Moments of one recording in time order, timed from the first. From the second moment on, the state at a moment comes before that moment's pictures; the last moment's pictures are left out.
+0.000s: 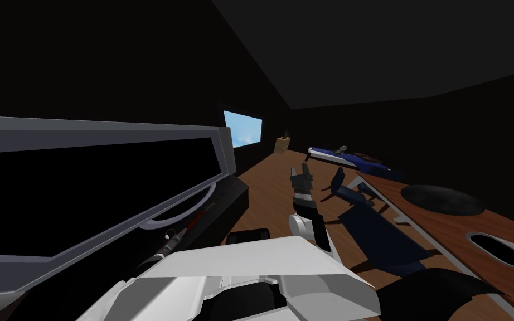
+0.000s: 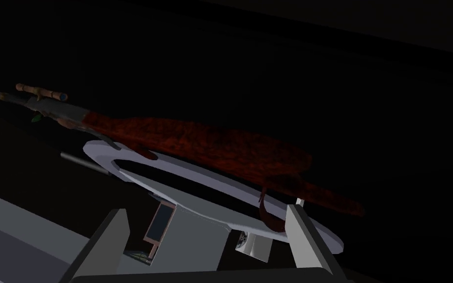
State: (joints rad) left arm 0.30 0.46 0.10 -0.85 -0.55 -0.24 0.05; right arm 0.52 0.00 0.02 -2.35 -0.12 -0.37 0.03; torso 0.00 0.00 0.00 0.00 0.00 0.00
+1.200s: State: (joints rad) left arm 0.26 0.55 0.16 -0.52 -0.71 -0.22 0.07; right arm 0.52 0.00 0.01 -2.35 -0.12 -0.37 0.03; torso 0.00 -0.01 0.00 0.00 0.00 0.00
